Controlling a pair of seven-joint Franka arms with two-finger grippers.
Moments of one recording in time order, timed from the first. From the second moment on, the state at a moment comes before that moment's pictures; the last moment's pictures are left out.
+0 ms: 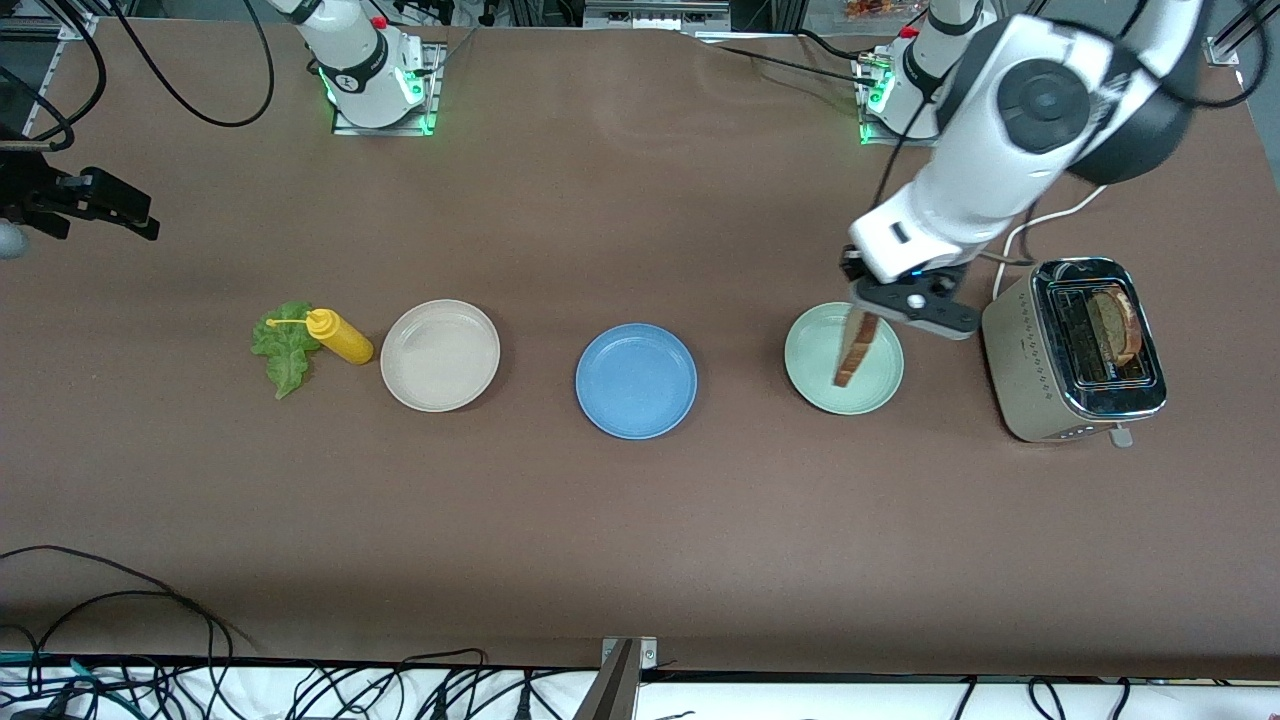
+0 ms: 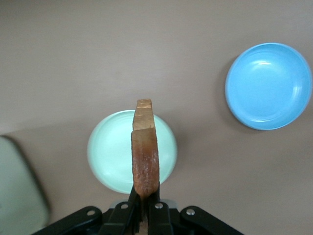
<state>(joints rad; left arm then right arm) -0.04 0.14 -0.39 -1.78 0.02 1.92 -0.12 0.02 0.01 -0.04 -1.57 -0.02 1.53 -0.04</state>
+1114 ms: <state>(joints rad) -0.05 0.63 -0.72 -1.61 -0.02 2.35 -0.49 0.02 0.01 -0.05 -1.57 -0.02 1.53 -0.04</state>
